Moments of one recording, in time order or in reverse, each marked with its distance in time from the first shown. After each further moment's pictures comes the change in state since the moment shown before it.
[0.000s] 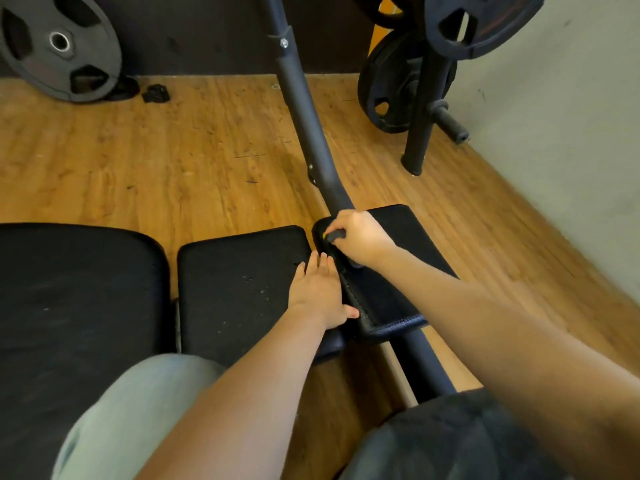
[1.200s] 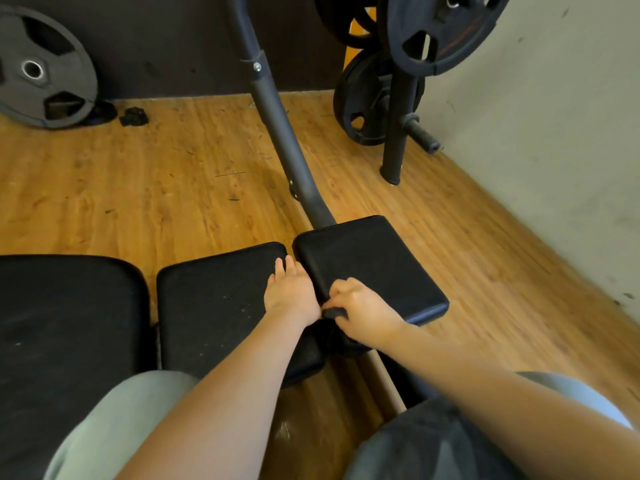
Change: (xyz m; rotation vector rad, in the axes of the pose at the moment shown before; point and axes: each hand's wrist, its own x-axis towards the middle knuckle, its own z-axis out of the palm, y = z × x) left_hand 0.010 -0.006 -0.008 -0.152 0.035 -0.179; right_hand -0.098 0.011 0.027 -0.097 -0.085 -0.187
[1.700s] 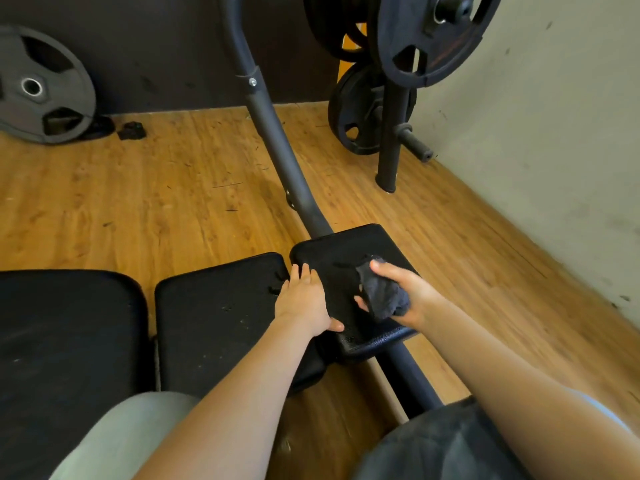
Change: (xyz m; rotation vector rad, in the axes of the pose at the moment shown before) left_hand -0.002 0.014 -0.007 0.032 -0.030 0.156; right_hand -0.011 0.015 -0.062 1.794 0.210 0.720
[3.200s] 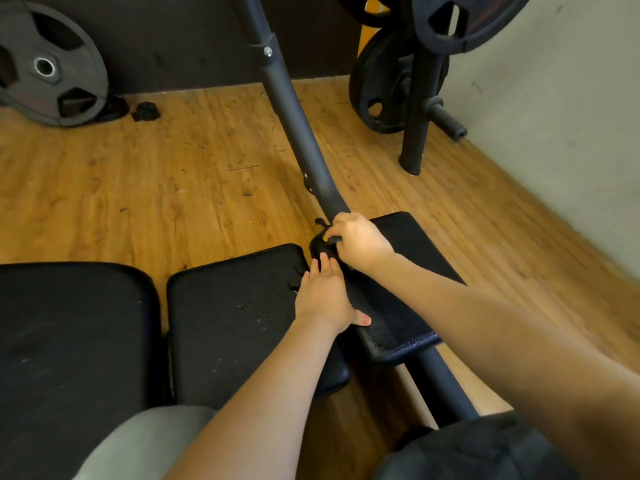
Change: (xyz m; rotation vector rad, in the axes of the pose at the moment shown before) left_hand 0.014 -0.003 0.005 -0.129 0.033 -0.014; right_hand 0.143 -0.001 0.044 -1.850 0.021 -0.691
